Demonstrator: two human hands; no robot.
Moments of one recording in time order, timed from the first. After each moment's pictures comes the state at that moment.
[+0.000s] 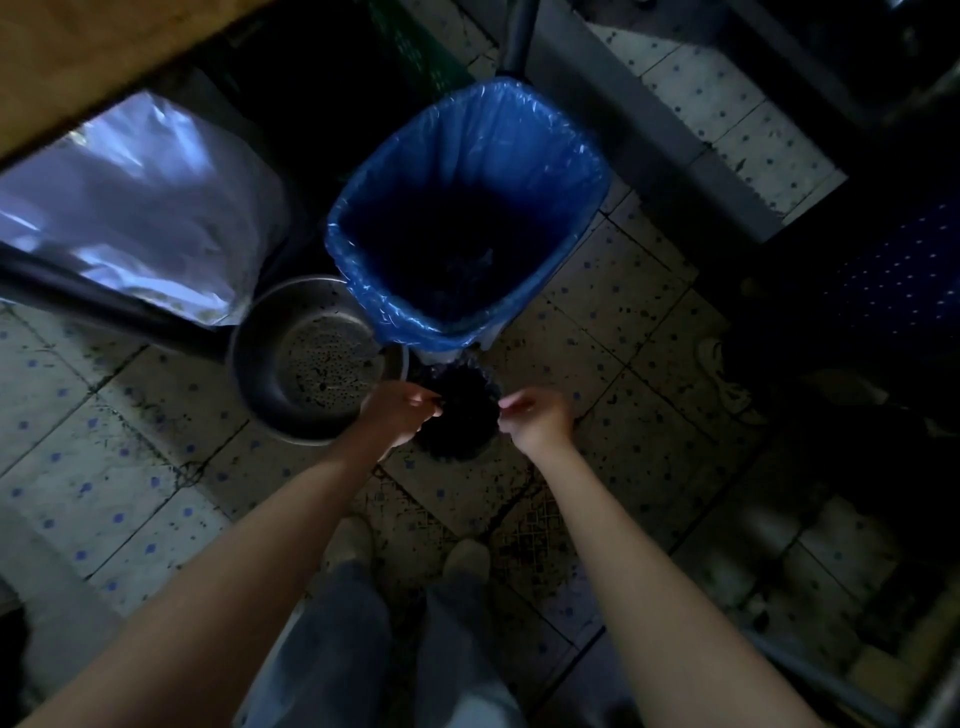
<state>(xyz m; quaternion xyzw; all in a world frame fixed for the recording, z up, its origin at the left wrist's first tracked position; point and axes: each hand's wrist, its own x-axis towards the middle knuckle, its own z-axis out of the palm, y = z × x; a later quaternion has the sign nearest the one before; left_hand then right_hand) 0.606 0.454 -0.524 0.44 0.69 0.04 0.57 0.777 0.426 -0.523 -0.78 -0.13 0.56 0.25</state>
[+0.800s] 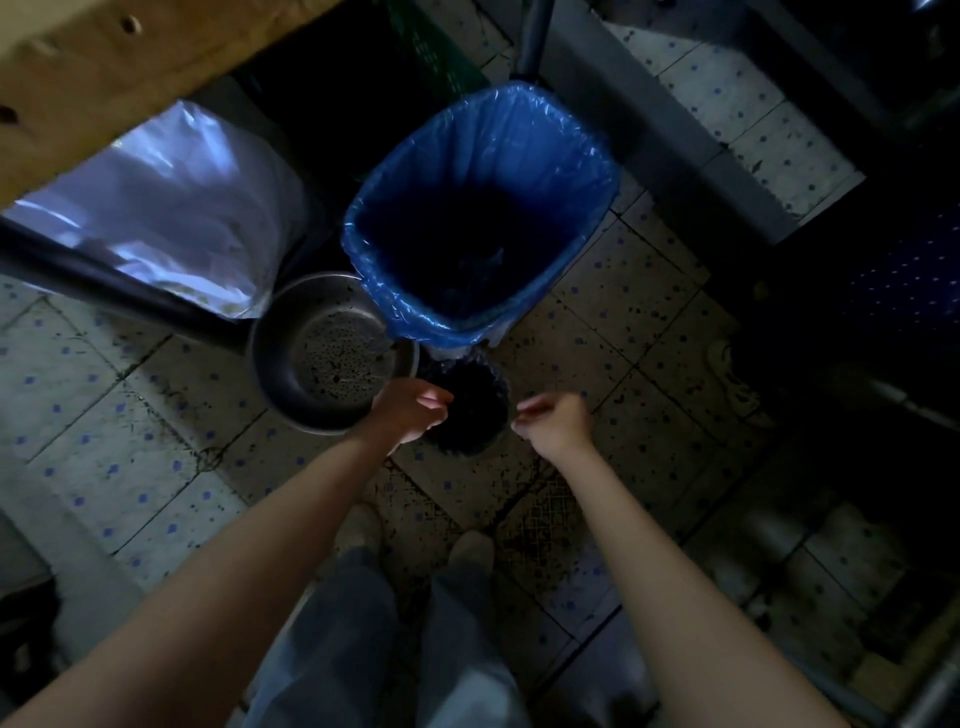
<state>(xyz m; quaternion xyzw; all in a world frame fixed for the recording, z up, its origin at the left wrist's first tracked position) 0.605 0.447 -0.505 0.45 0.67 0.02 0.58 0.787 0.412 -0.495 -0.79 -0.20 0.55 0.17</state>
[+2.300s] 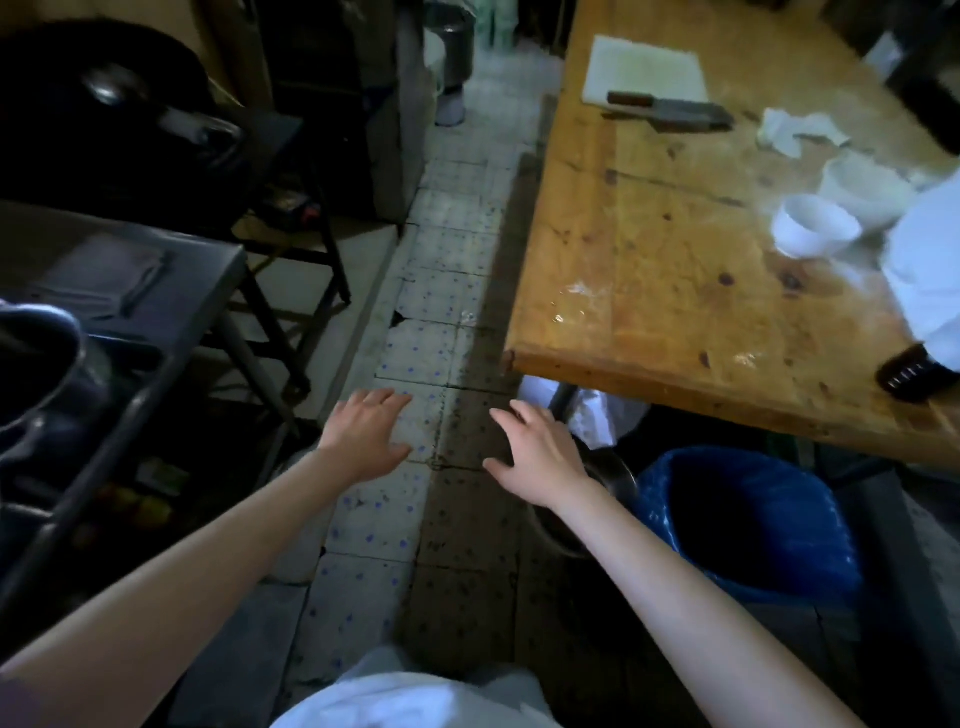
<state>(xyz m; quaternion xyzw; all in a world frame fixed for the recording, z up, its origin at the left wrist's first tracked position) 0.279 0.165 -0.201 0.44 0.89 0.00 0.13 0.447 0.322 -0.192 -0.22 -0.96 0.15 -0.08</state>
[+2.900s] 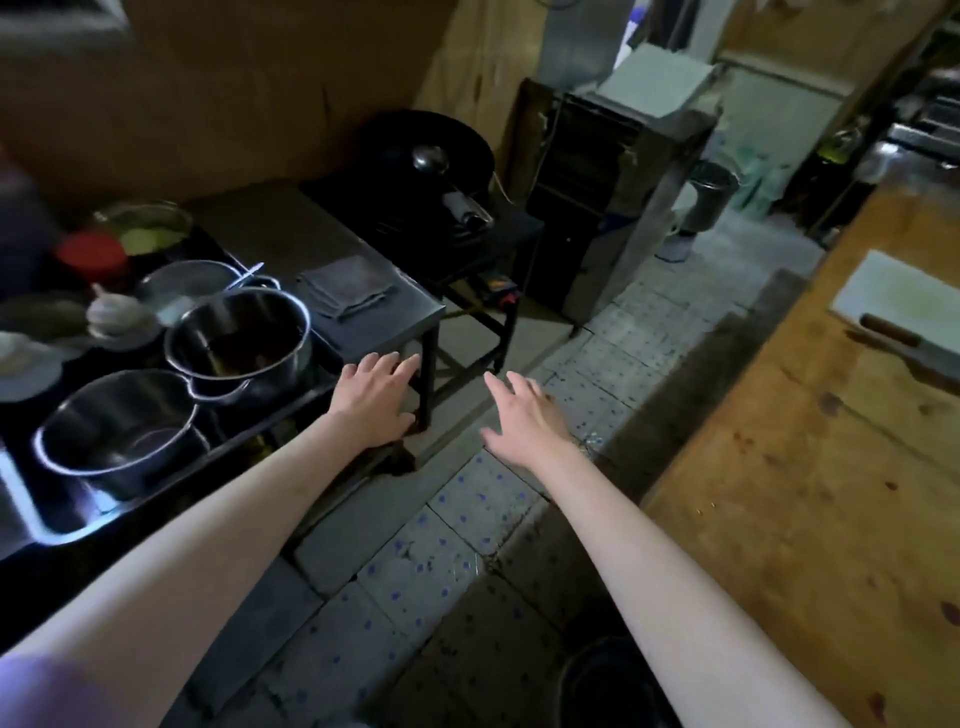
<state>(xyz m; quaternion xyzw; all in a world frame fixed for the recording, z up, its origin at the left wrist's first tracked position) 0.172 0.107 -0.137 0.18 0.98 0.03 0.03 0.216 0.311 -0.130 0.03 -1.00 0.05 -0.07</state>
